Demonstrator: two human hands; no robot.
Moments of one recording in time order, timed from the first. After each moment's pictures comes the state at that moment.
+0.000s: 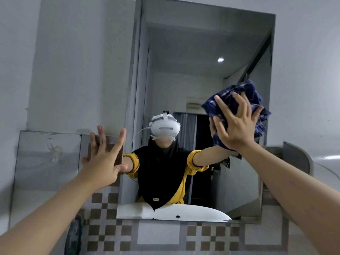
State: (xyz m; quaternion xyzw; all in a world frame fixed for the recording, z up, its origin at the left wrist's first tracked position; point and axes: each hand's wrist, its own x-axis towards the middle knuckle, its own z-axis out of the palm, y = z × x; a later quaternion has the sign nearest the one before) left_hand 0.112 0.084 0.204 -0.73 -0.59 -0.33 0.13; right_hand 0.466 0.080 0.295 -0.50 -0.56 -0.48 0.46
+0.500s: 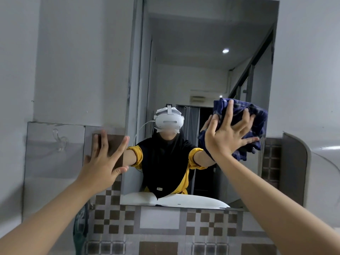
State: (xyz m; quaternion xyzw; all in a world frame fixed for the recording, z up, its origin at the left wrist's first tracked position) left_hand 0.100 0.080 0.166 -0.75 -0.56 -0.29 0.18; right_hand 0.408 0.086 0.244 -0.60 -0.40 -0.27 0.64
